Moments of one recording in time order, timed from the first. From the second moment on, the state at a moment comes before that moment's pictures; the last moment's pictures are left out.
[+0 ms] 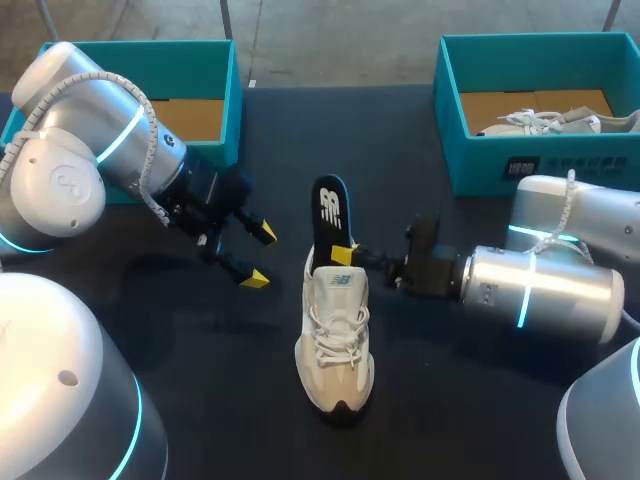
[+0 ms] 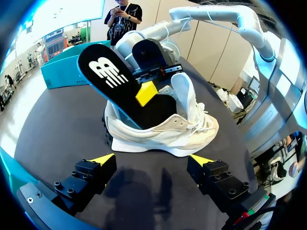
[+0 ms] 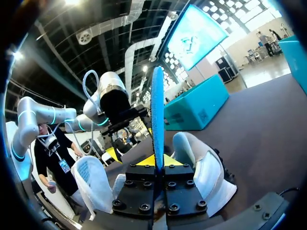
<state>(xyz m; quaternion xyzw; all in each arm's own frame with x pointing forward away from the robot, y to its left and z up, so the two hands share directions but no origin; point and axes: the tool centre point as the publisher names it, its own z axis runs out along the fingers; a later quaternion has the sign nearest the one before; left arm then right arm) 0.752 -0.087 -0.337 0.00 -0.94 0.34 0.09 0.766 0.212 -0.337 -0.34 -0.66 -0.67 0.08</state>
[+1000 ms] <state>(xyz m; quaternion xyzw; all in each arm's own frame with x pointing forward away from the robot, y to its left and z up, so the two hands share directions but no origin) 0.752 -0.087 -0.337 0.00 -0.94 0.34 0.09 0.777 0.213 -0.322 -0.32 -0.65 -0.68 0.07</state>
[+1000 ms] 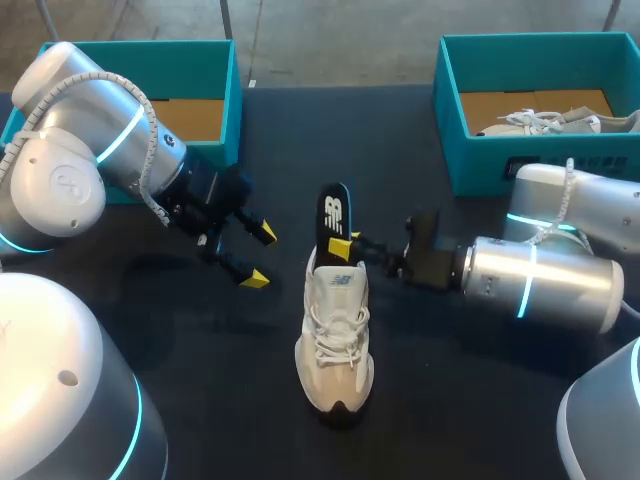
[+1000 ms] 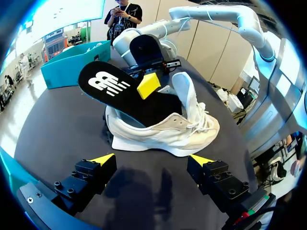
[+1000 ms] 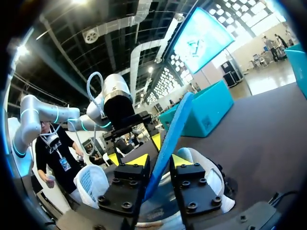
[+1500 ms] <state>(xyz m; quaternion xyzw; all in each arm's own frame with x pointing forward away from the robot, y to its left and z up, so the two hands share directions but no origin) 0.752 -0.087 -0.337 0.00 -0.94 0.34 0.09 0.743 0.205 -0.342 -0.34 -0.65 -0.67 0.10</state>
